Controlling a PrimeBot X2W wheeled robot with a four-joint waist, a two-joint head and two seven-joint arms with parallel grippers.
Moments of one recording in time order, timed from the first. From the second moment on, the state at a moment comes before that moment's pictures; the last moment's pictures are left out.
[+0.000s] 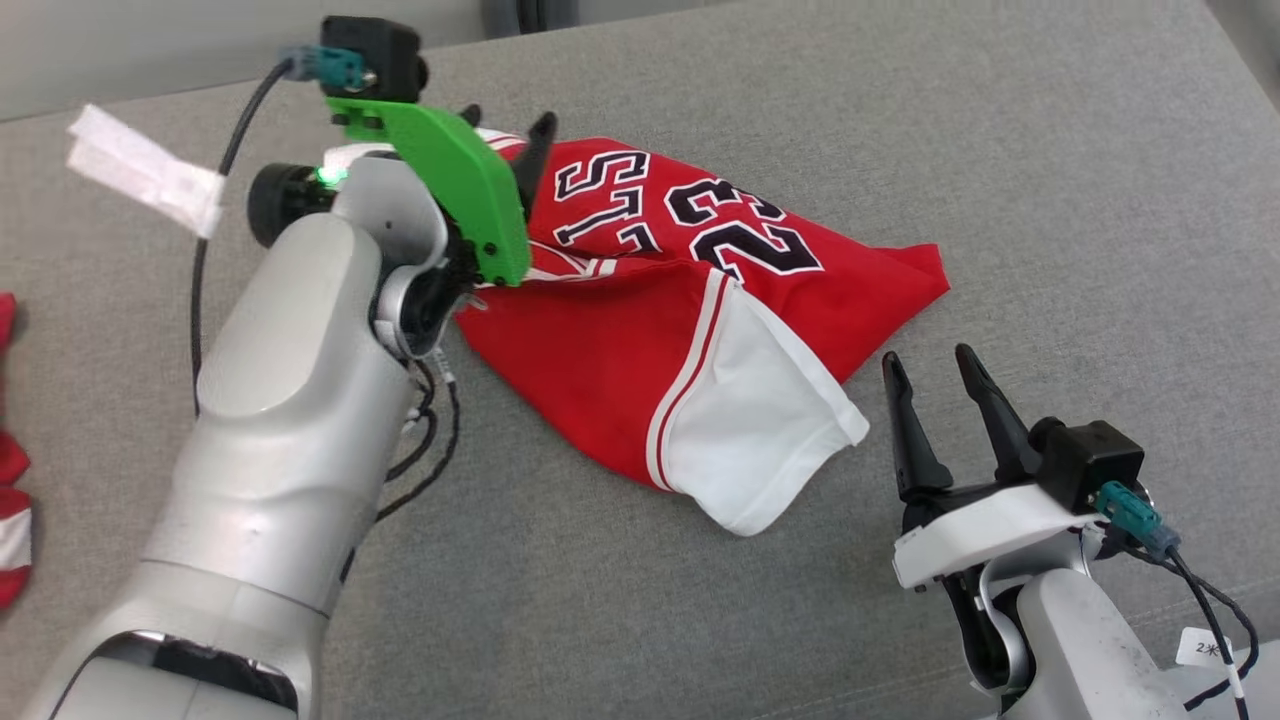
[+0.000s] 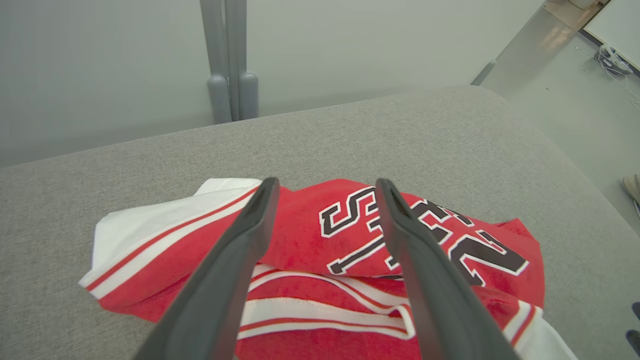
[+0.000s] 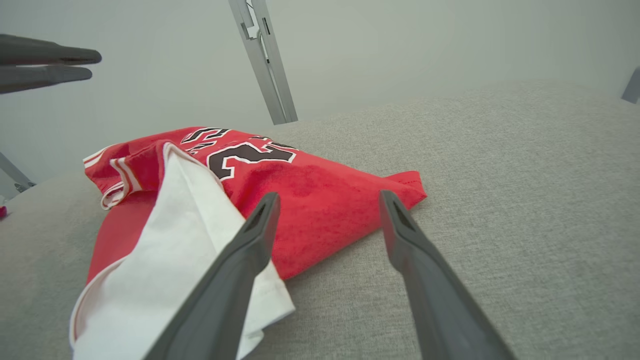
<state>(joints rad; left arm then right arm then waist) -0.98 0.09 -0.46 0.74 -0.66 -0.07 0.31 -0.22 -0.05 0.13 0.28 0.26 0.13 -0.26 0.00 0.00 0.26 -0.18</state>
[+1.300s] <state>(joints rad) -0.86 0.16 -0.70 0.55 -0.65 0.02 0.64 -0.21 -0.05 0.15 0.27 0.33 0.13 -0.26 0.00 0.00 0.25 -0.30</state>
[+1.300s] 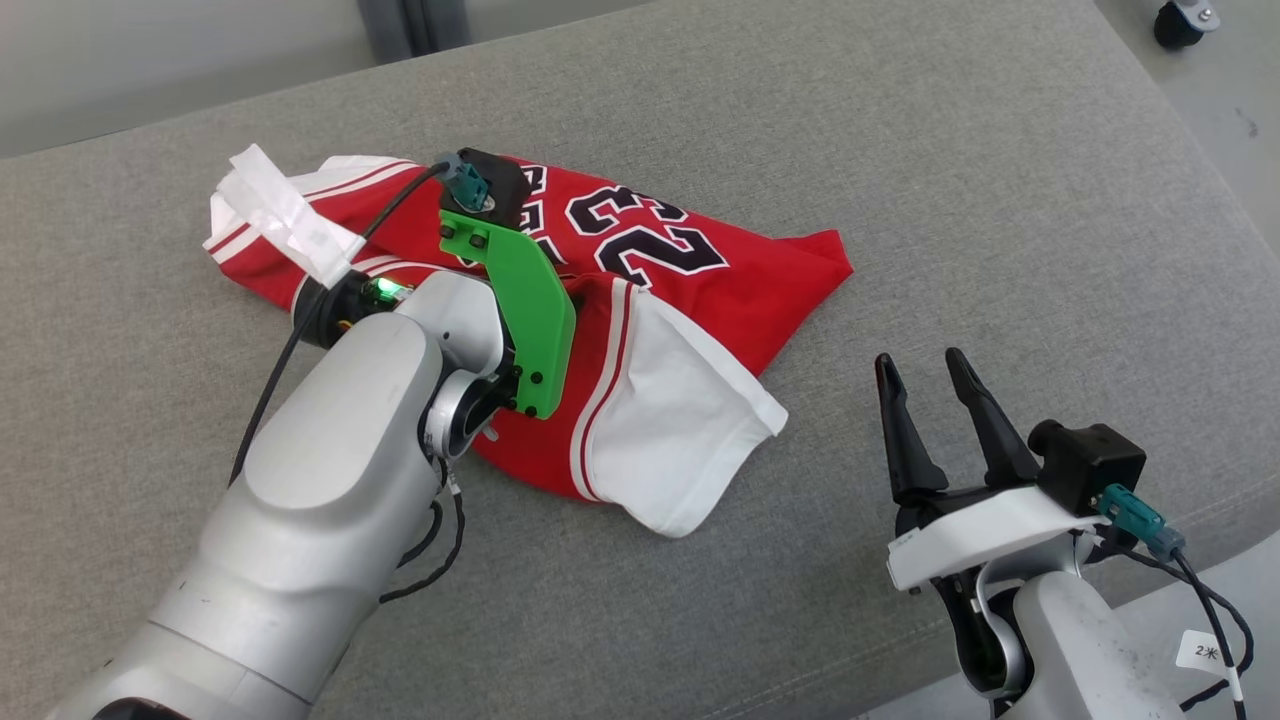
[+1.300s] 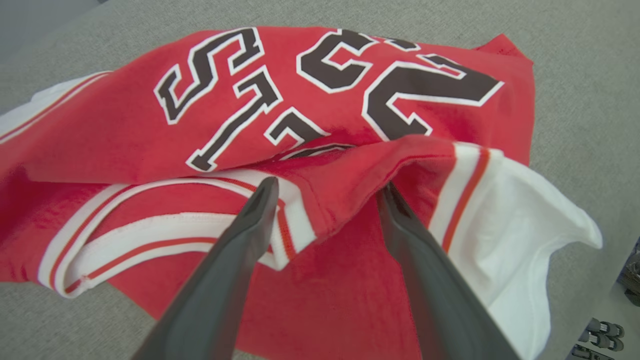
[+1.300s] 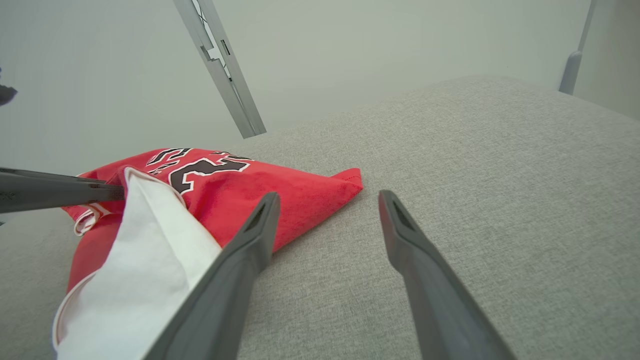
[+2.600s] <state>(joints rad) -0.27 0.44 -0.49 0.12 -0.75 0.20 0.35 -0.19 -0.05 0.09 0.28 0.27 0.13 -0.26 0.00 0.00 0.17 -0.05</state>
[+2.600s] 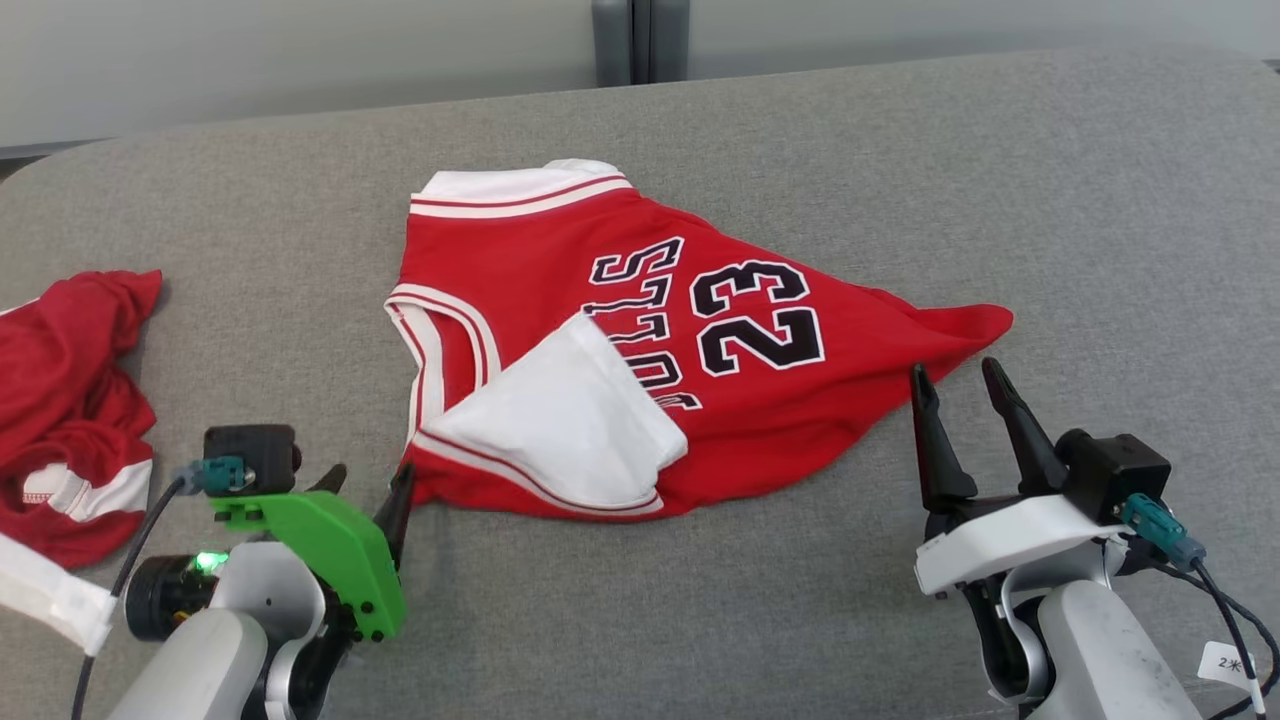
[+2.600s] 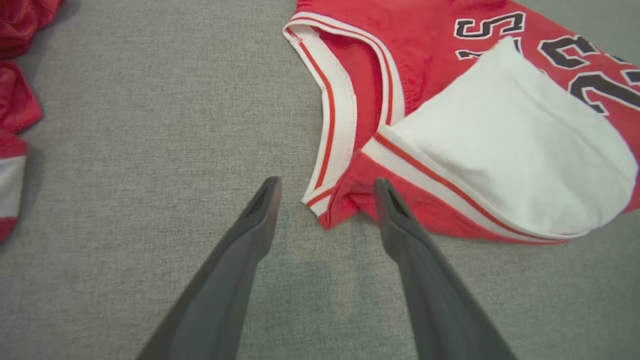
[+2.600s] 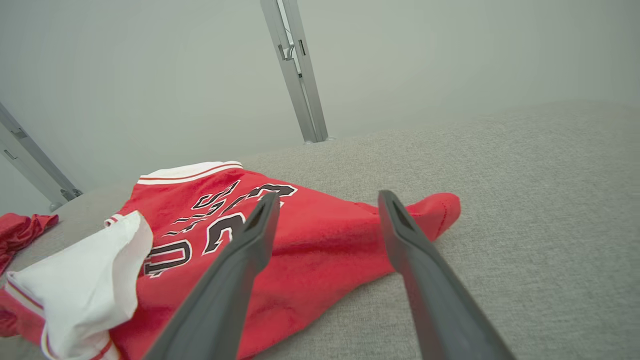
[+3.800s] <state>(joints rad) -0.05 0.18 -0.15 0.23 -0.52 -0.07 -0.26 -0.10 -0.05 0.01 0.25 0.22 0.13 -0.20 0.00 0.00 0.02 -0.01</state>
